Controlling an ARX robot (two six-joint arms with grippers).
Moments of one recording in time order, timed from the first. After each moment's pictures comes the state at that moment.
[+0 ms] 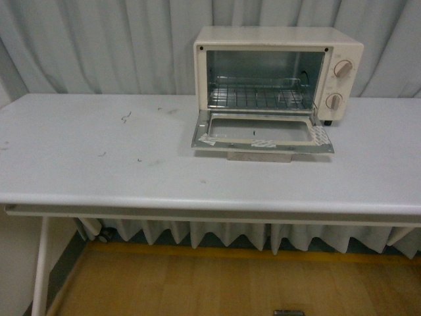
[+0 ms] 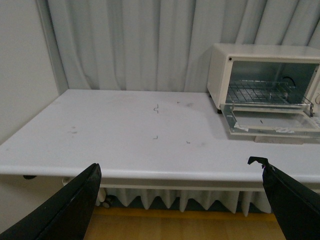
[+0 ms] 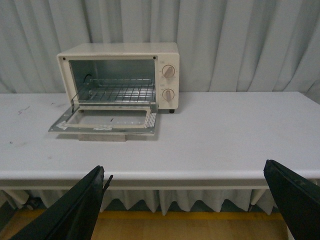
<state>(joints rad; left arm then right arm) 0.00 0.01 0.01 0.00 0.00 -0.02 0.00 0.00 0.01 0.00 0.00 -0.01</state>
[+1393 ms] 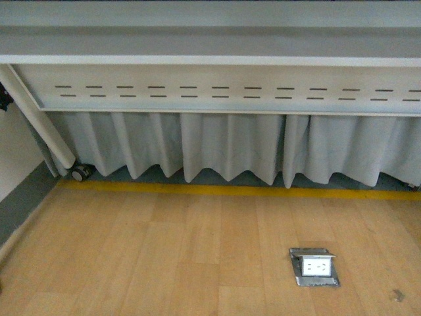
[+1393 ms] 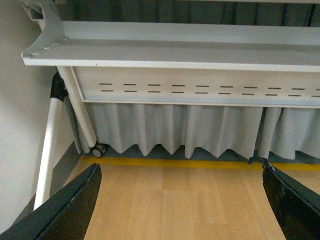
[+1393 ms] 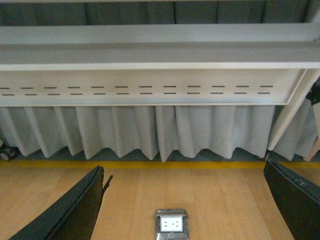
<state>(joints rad) 0.00 0.01 0.01 -0.01 0.00 -0.01 0.00 0.00 0.01 0.00 0.00 -0.01</state>
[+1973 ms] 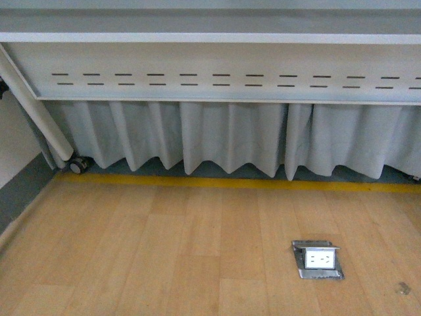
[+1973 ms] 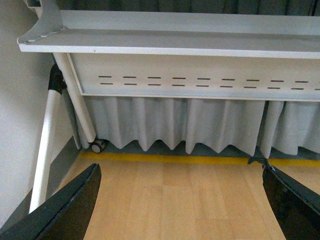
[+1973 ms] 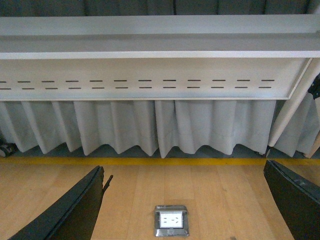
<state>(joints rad) 0.00 0.01 0.01 -0.01 0.00 -0.01 0.00 0.00 0.01 0.00 0.00 -0.01</state>
